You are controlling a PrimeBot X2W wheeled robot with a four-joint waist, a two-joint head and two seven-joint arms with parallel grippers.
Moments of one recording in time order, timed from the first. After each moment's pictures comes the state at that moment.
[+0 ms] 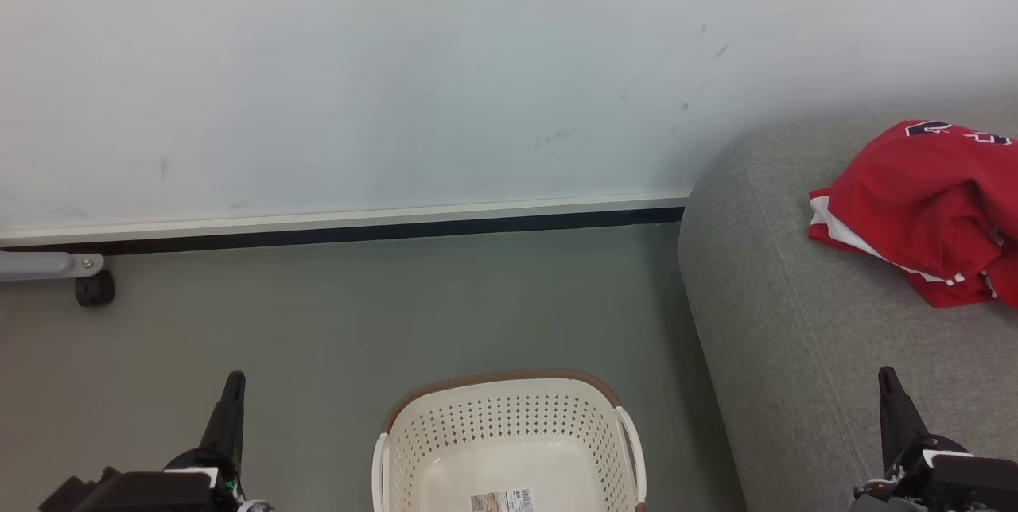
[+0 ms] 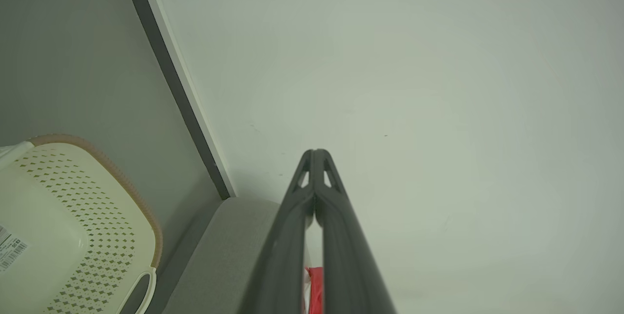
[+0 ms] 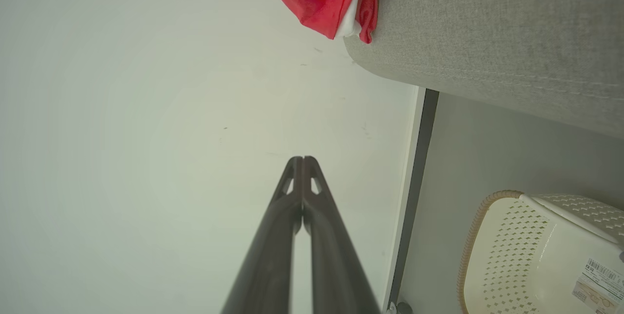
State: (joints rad) left arm -0.08 0.04 0.09 0.29 -1.60 -0.12 0.11; right arm -0.09 -0.04 -0.13 0.30 1.60 0.12 0.11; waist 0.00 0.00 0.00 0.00
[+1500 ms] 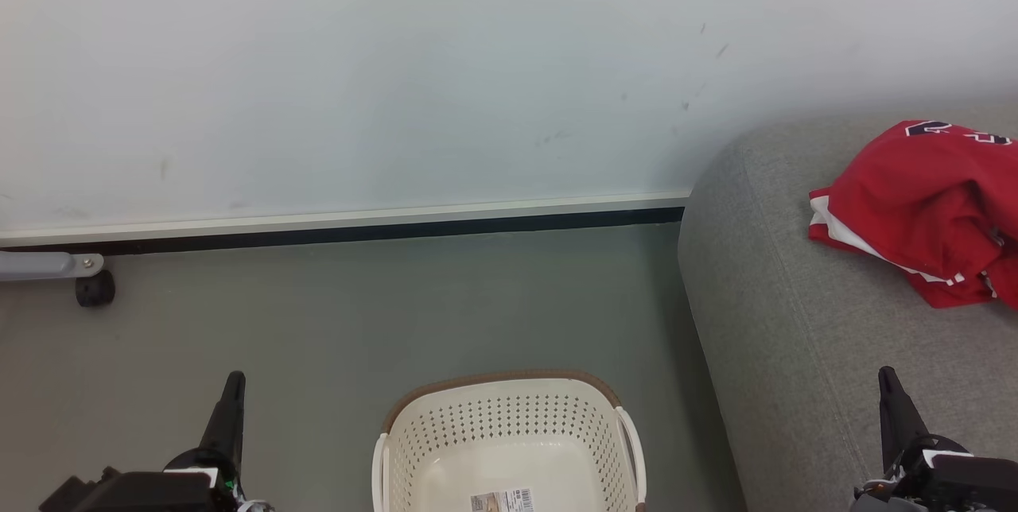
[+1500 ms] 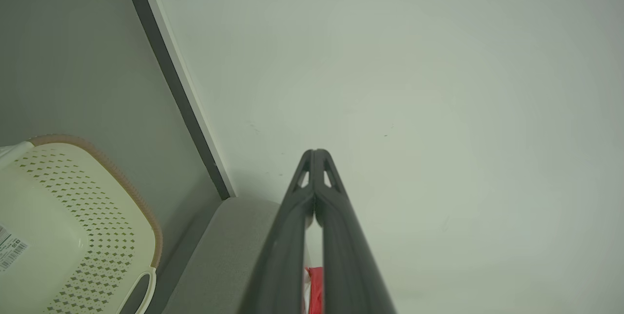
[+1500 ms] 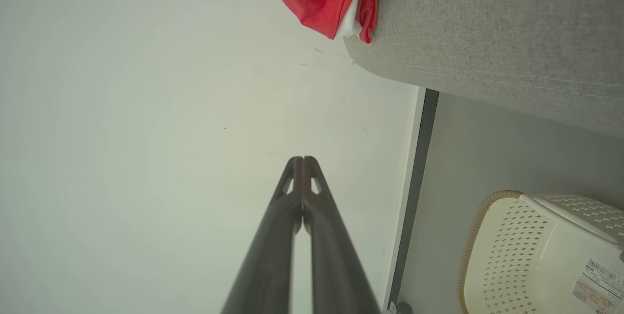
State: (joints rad) left arm -0.08 0.04 0.09 0.29 -1.60 -0.12 0.11; right arm -0.09 -0.04 -0.13 0.30 1.60 0.12 0.11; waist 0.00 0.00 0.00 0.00
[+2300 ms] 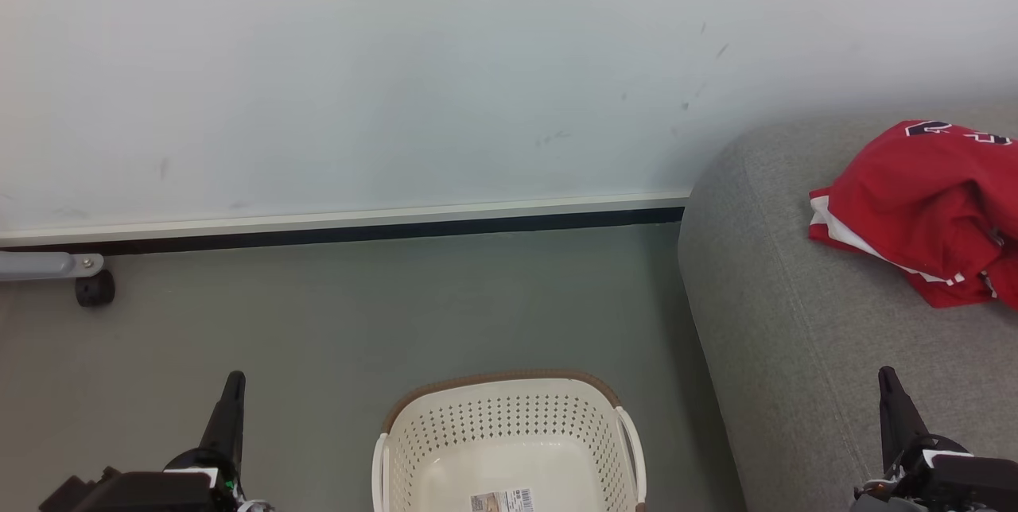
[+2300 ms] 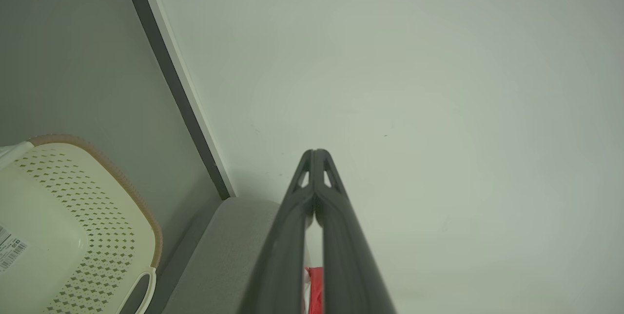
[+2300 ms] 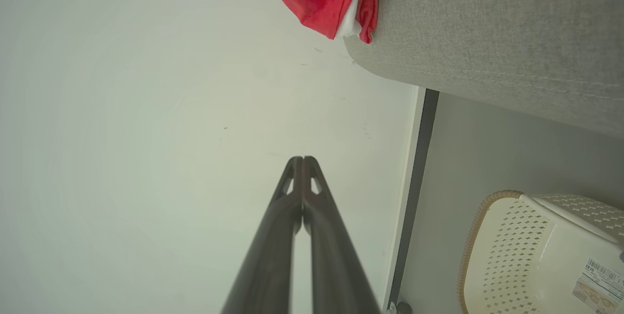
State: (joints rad) left arm -0.08 0.04 0.09 0.29 -1.60 -0.12 0.11; right arm -0.09 -0.04 -0.13 0.30 1.60 0.12 0.11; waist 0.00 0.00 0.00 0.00
